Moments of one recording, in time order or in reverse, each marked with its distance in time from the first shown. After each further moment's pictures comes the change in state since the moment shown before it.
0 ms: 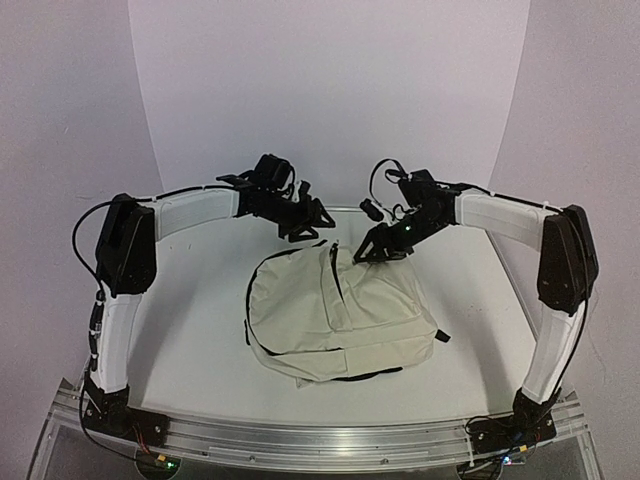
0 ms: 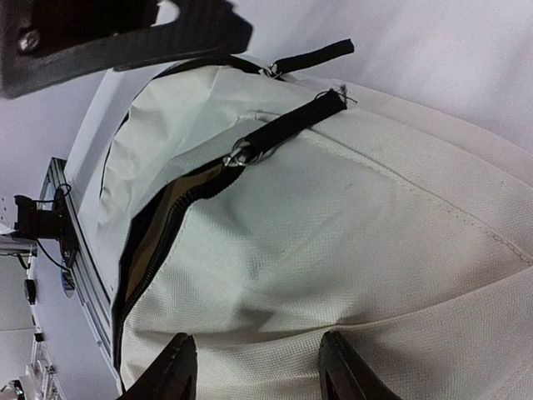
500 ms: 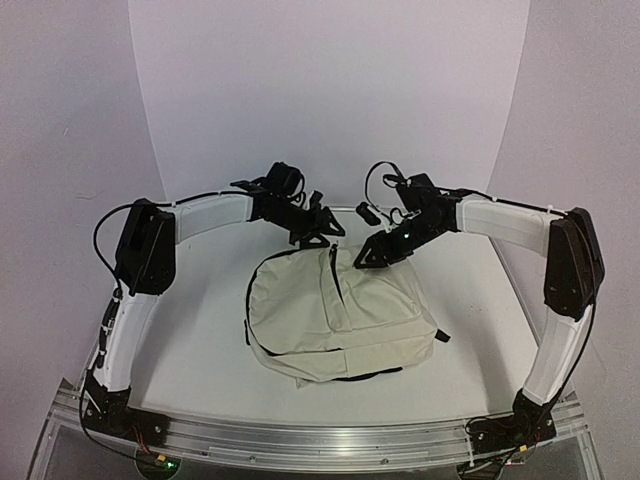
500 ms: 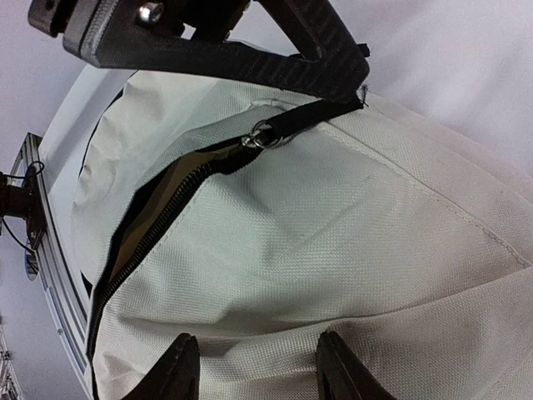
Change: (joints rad) left arm -0.007 0.140 0.135 -0.038 0.120 0.007; right arm 0.034 -0.049 -0.075 0.055 0.082 -0.094
